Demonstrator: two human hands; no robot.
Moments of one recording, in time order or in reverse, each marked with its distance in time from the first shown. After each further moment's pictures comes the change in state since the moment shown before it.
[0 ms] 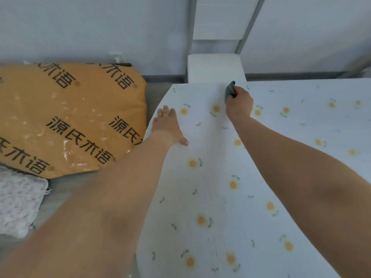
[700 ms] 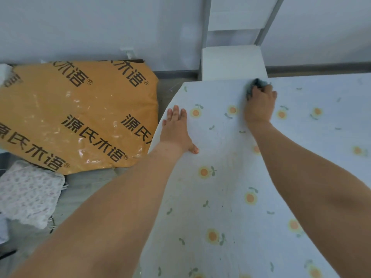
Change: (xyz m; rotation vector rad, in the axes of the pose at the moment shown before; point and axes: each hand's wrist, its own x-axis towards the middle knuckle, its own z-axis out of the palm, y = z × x) left_hand 0.016 -0.006 0.016 -0.015 0.045 0.003; right_hand 0.041 0.046 0.041 -0.359 0.115 -0.140
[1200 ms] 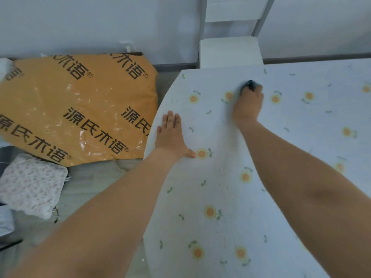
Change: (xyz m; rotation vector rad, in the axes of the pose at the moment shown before) left_hand -0.062 -0.010 0.034 0.028 -0.030 -0.025; right_hand -0.058 -0.014 -0.011 0.065 -0.052 0.054
